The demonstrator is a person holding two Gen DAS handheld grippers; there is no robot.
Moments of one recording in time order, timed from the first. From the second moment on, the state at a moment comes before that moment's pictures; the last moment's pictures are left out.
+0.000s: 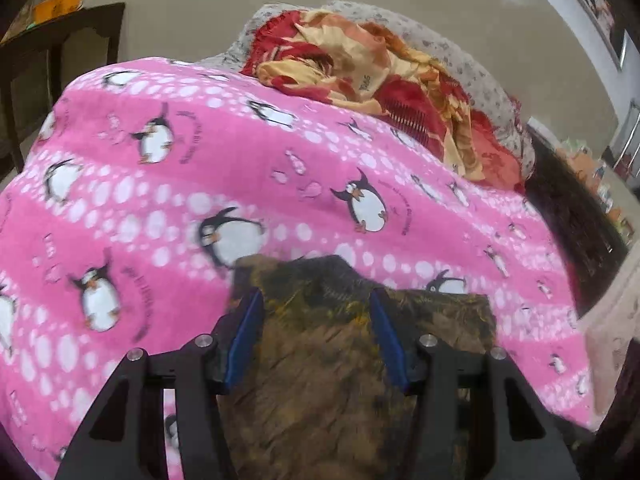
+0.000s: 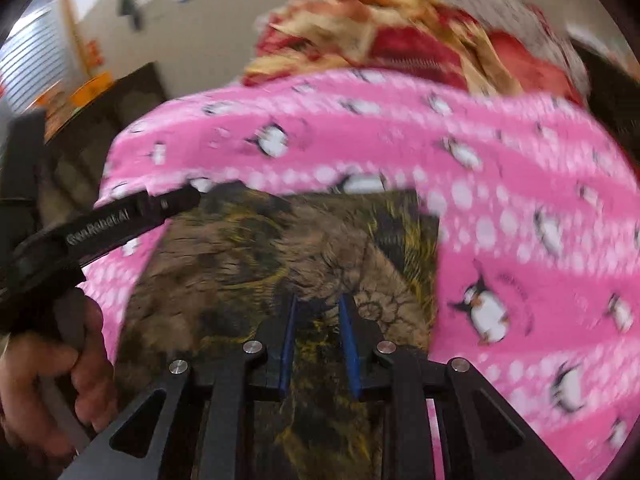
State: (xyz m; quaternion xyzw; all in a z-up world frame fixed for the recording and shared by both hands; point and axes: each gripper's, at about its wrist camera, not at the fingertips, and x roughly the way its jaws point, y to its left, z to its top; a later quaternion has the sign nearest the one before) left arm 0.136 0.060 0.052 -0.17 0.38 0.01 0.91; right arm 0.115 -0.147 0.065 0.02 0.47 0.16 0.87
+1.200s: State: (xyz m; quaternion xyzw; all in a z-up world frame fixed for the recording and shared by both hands) left arm 0.157 0.061 0.008 -0.17 0.41 0.02 0.90; right arm 0.059 -0.166 0.100 -0.05 0.43 0.22 0.87
